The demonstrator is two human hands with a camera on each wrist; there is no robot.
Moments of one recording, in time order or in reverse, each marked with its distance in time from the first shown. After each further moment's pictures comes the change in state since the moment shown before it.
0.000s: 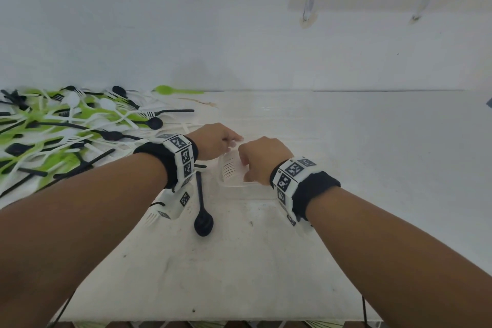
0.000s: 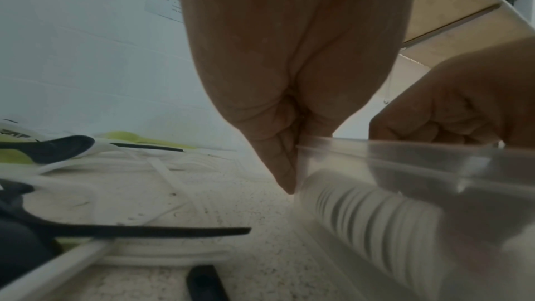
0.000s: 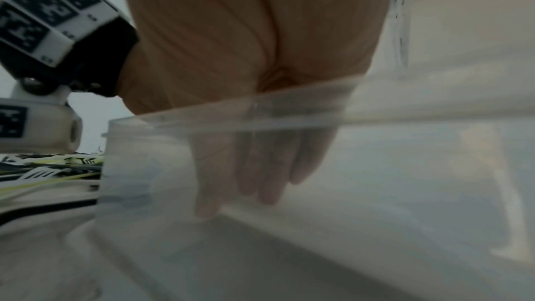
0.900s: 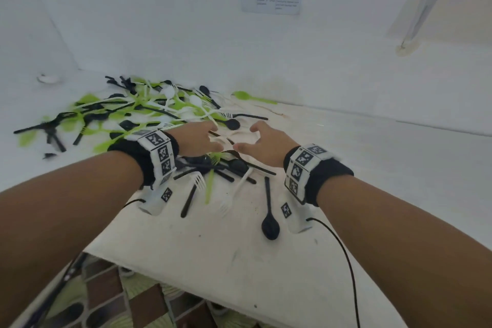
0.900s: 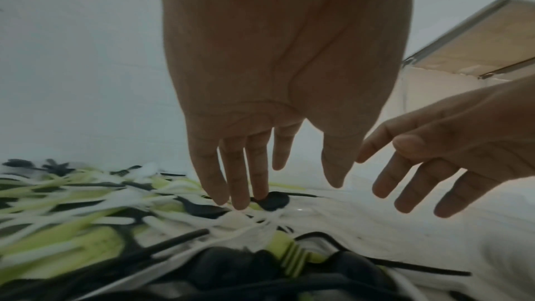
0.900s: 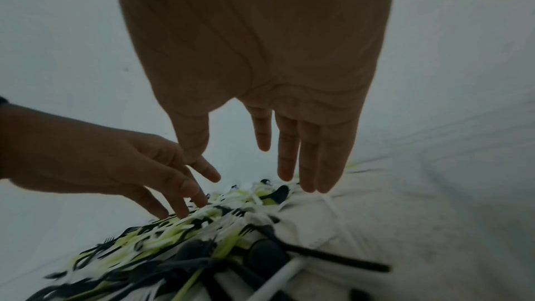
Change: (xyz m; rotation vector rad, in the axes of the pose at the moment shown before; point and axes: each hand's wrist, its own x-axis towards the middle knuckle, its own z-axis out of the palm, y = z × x) left_hand -0.145 -0.093 -0.084 0.085 0.125 -0.428; right_hand 0.065 -0.111 -0.033 0.547 -0.062 -0.060
